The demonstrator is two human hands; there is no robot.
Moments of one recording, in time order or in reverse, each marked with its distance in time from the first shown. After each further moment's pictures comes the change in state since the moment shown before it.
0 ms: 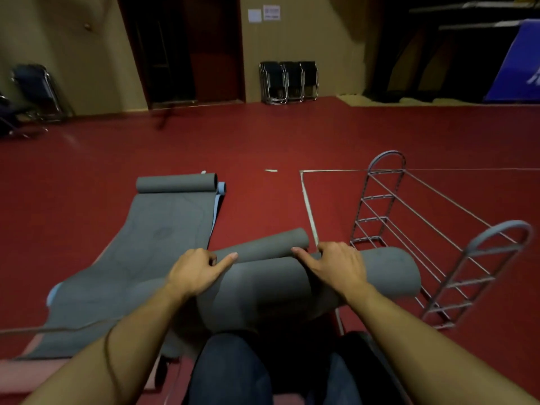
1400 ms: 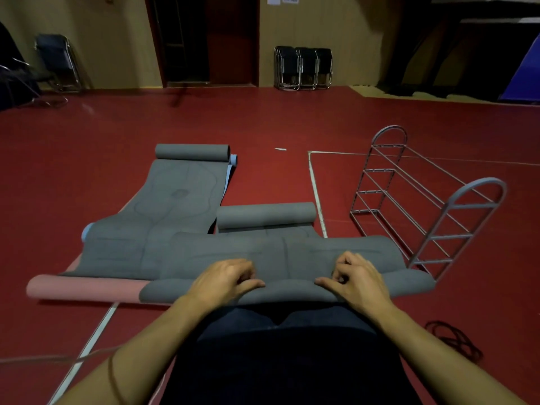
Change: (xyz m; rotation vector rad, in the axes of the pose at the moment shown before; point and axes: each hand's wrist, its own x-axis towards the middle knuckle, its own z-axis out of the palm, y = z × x) left_hand -0.235 -0.016 0.075 -0.017 -0.025 0.418; right_hand -0.246 0.032 0.017 0.135 -0.049 -0.157
